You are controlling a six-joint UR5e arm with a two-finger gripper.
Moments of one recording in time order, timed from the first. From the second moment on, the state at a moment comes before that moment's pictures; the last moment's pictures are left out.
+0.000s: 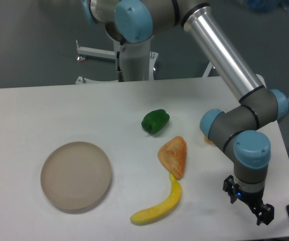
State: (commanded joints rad) arm 2.35 -2.55 -0.74 -1.07 1.61 1.40
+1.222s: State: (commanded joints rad) arm 2.43 -2.18 -1.17 -1.28 1.65 1.32
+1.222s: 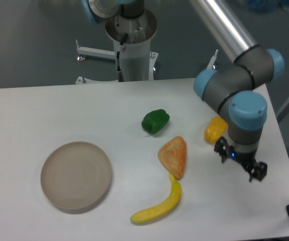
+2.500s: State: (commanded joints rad) arm 2.47 -2.10 -1.40 -1.26 1.69 1.36
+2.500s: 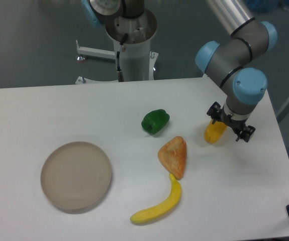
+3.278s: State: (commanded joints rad) arm 2.47 -2.11 -1.46 -1.21 1.69 1.35
